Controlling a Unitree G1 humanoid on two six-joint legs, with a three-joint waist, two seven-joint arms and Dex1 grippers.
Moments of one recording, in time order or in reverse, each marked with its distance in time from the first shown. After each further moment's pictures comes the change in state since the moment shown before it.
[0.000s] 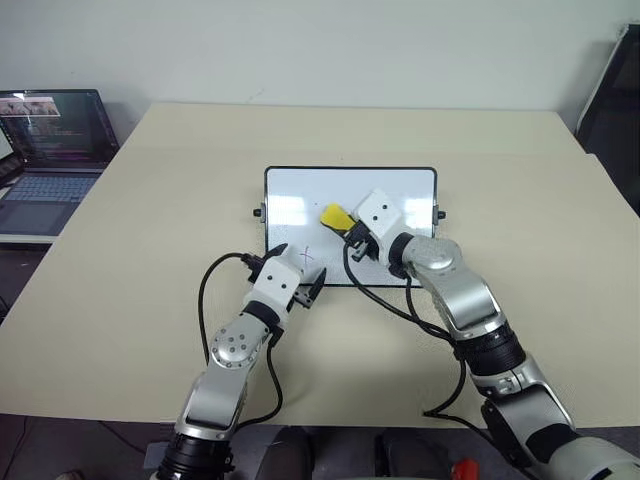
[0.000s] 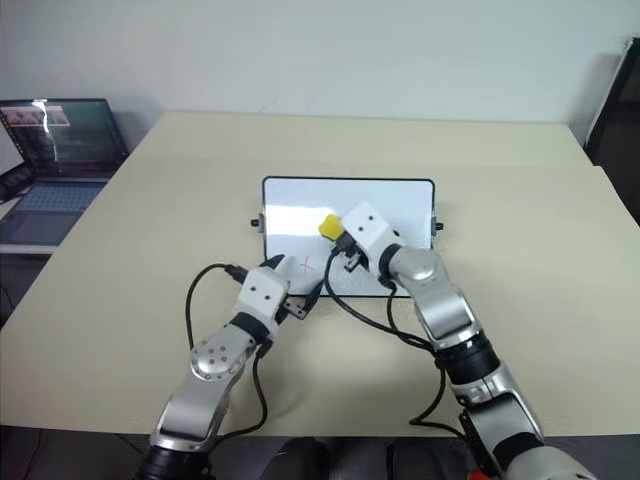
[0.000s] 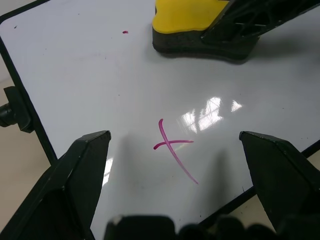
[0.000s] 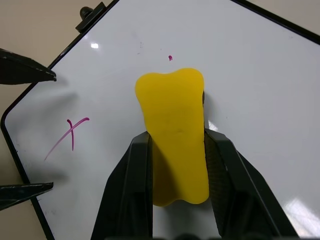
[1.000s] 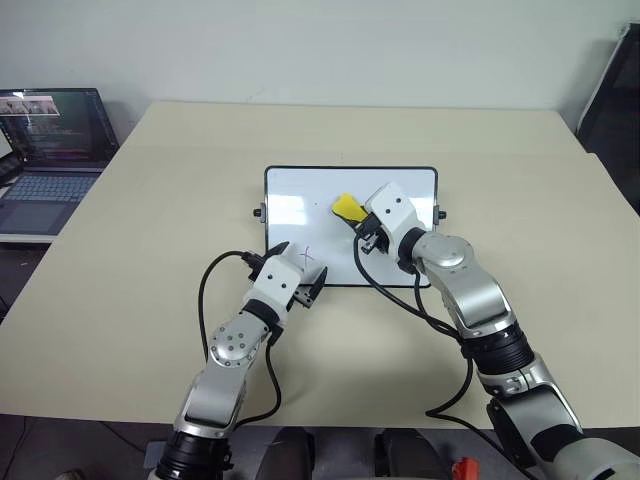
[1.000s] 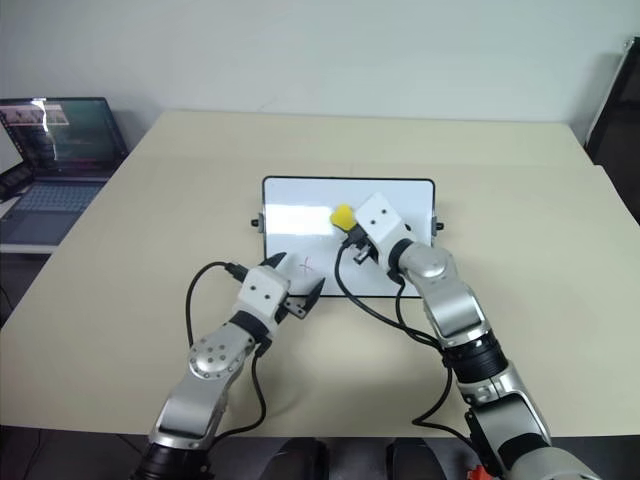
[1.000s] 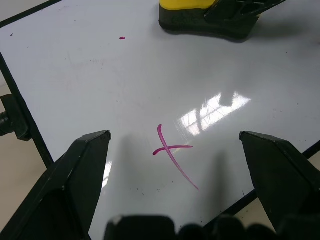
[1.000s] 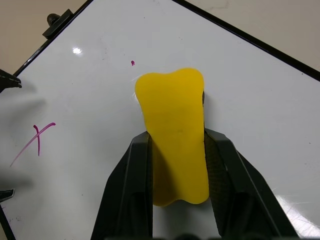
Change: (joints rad) left arm 0.024 0.009 0.005 0.003 -0.002 -0.017 -0.017; right arm -0.029 -0.026 -0.022 0.027 0.004 -0.031 -0.033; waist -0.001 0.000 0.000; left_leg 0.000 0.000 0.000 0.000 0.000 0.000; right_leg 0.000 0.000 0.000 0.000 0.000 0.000
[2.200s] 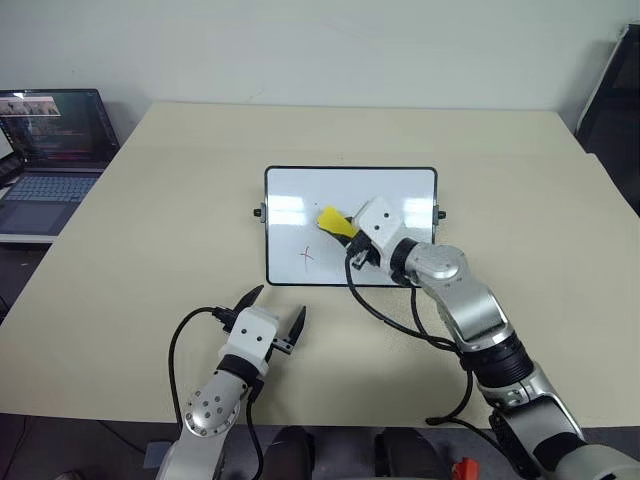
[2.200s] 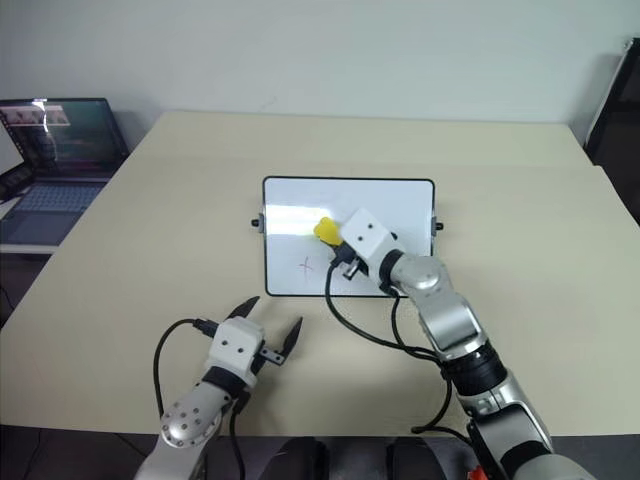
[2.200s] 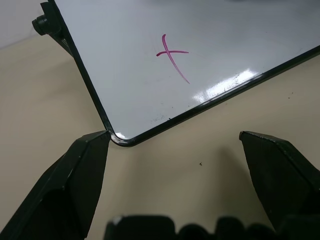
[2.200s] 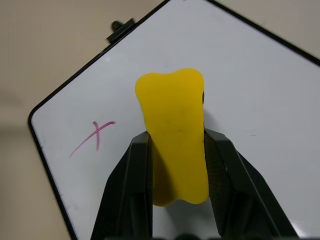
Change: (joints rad) left arm 0.322 -0.004 0.039 -0.109 0.004 -0.130 0.067; right arm 0.073 -0.033 0.115 -0.064 -0.030 -0.096 0.070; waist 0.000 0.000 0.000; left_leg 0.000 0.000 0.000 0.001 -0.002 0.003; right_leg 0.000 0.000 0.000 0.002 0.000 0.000
